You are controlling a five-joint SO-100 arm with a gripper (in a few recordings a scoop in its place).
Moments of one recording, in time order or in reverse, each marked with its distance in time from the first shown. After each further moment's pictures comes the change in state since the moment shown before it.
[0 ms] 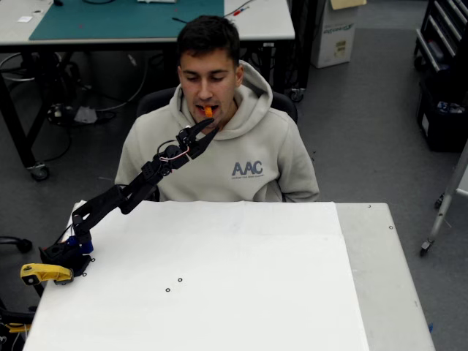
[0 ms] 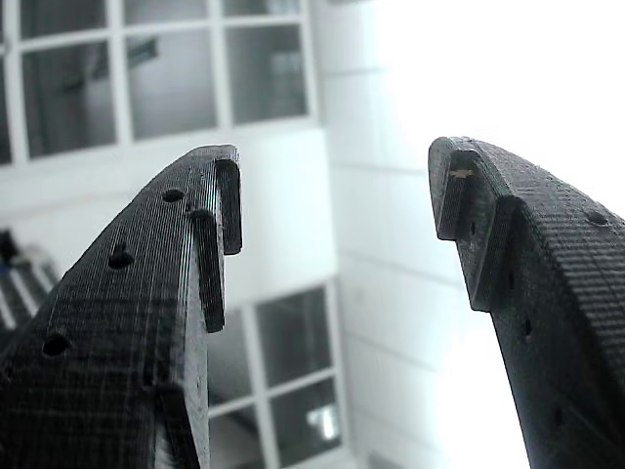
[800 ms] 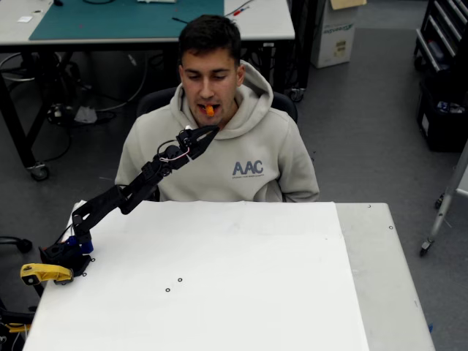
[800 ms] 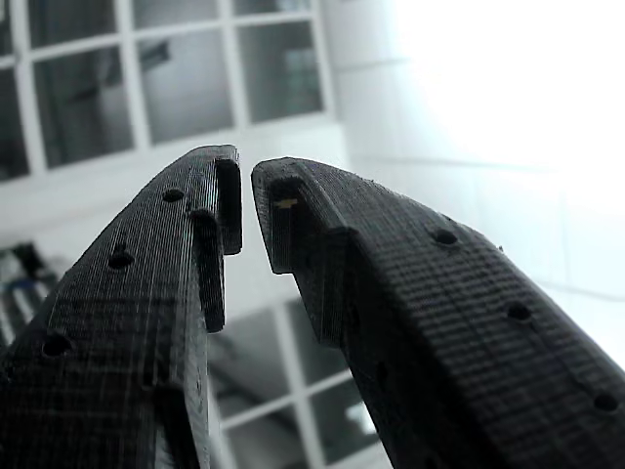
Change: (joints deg) arm -0.4 0.0 0.0 0.0 9.1
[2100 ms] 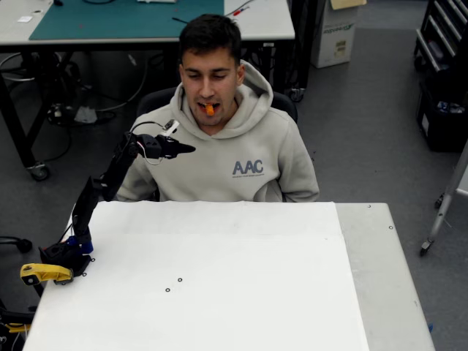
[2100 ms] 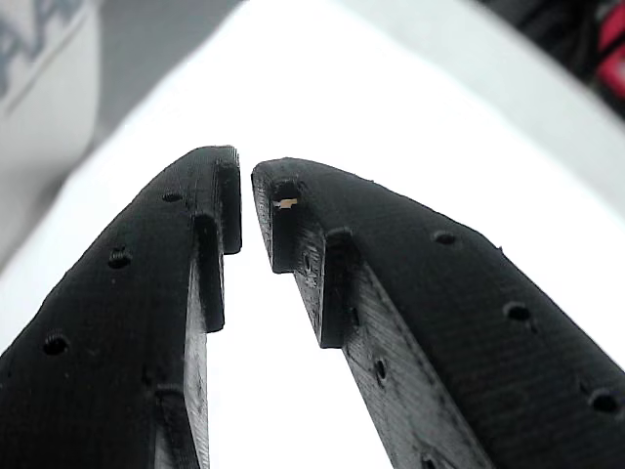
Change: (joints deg) arm 1.0 38.4 25.2 71.2 68.7
